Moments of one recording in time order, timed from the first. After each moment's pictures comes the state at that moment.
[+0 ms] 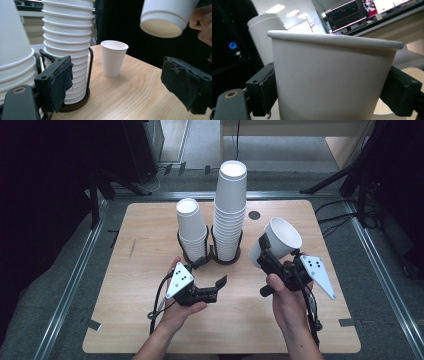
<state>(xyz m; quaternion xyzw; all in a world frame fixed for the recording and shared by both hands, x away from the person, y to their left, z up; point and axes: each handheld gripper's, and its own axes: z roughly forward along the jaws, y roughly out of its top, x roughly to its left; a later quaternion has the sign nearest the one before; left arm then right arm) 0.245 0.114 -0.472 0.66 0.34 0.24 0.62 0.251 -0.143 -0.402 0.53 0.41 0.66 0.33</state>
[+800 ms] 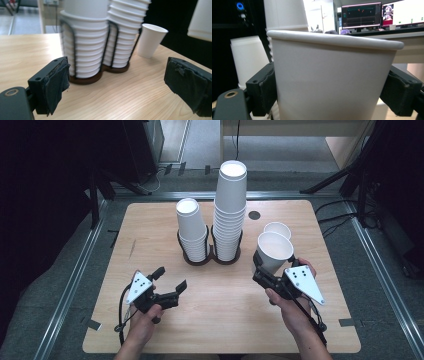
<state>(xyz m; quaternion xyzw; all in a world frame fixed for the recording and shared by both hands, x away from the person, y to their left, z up) 0.224 0.215 -0.505 0.64 0.44 0.25 0.58 0.251 -0.153 -0.448 0.44 0.53 0.61 0.39</state>
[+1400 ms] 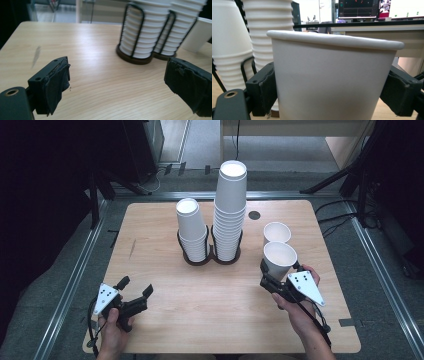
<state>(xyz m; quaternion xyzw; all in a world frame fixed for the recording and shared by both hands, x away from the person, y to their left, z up) 0.204 0.293 -0.531 0.60 0.52 0.31 0.52 0.262 -0.177 -0.493 0.45 0.56 0.57 0.40</state>
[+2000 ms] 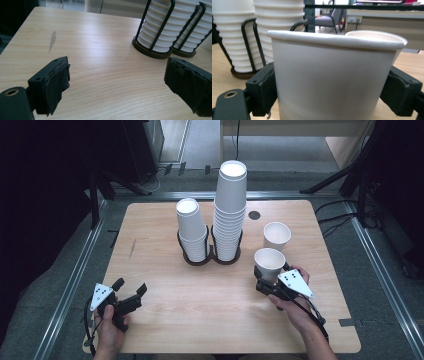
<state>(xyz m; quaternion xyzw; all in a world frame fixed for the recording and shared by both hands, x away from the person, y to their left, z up) 0.212 0.308 -0.546 0.59 0.55 0.30 0.51 0.285 -0.177 -0.533 0.42 0.63 0.55 0.36</state>
